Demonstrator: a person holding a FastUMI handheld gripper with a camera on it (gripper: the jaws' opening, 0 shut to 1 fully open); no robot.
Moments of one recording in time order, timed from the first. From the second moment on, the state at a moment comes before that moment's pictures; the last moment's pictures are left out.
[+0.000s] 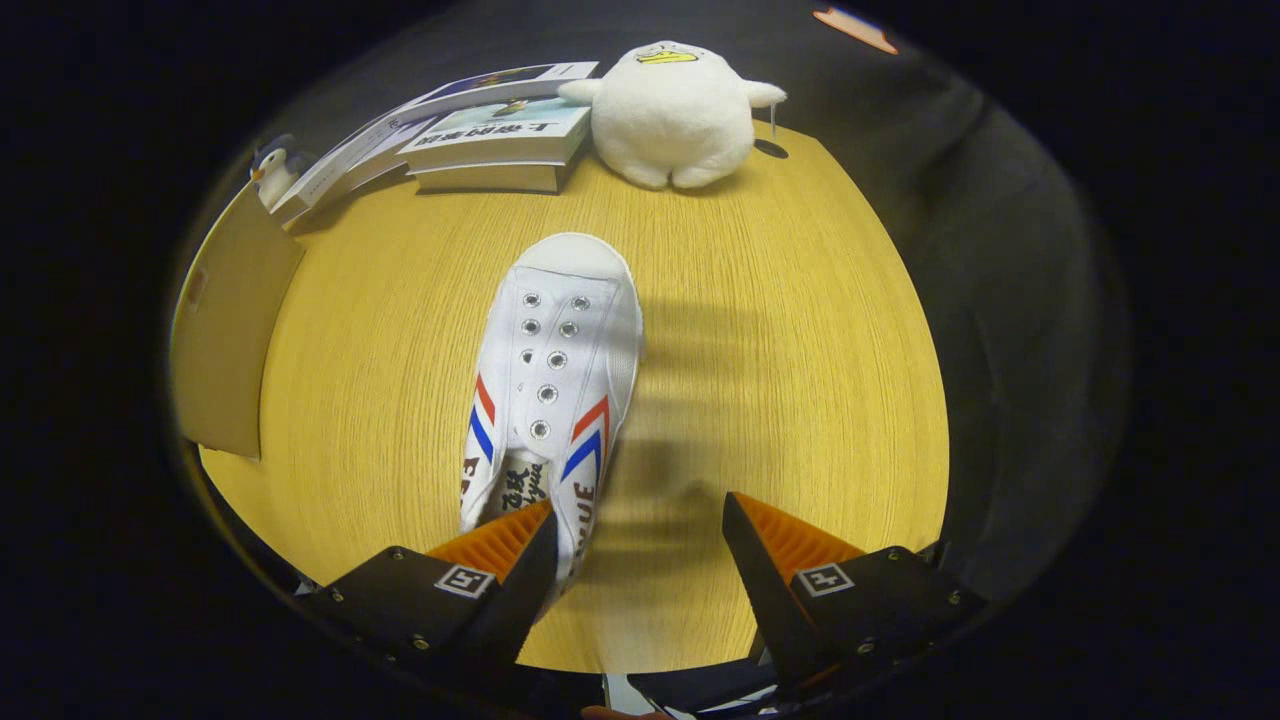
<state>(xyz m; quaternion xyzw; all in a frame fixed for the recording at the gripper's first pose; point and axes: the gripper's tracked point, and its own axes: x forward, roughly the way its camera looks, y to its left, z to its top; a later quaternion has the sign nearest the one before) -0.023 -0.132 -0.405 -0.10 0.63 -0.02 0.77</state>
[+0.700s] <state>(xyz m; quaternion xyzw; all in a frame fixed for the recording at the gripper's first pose) -0.010 -0.104 -0.422 -0.08 0.62 0.08 0.78</state>
